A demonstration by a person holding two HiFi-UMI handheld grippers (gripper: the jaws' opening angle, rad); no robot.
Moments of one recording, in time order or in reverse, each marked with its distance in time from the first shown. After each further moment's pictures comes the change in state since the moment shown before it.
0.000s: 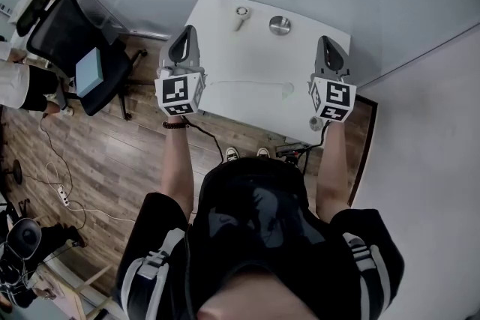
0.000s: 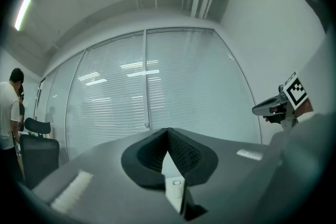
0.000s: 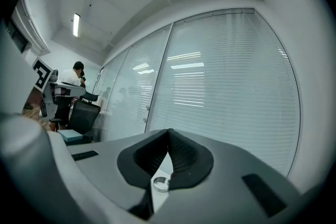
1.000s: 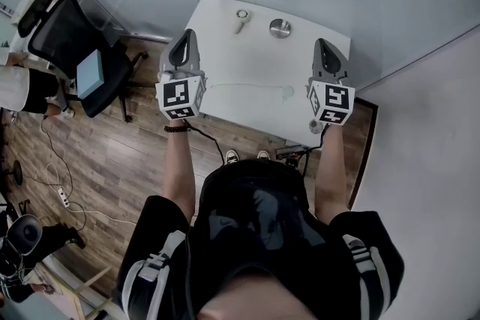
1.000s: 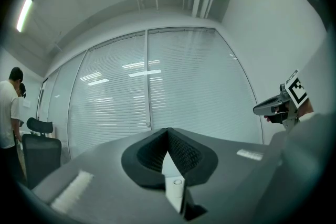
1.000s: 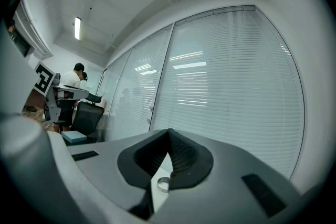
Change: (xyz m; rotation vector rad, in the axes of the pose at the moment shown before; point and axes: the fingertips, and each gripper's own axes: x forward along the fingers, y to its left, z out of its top) left arm 0.001 -0.001 -0.004 -0.001 0.005 0.021; right arm 0.004 0.006 0.000 0.013 0.000 0.042
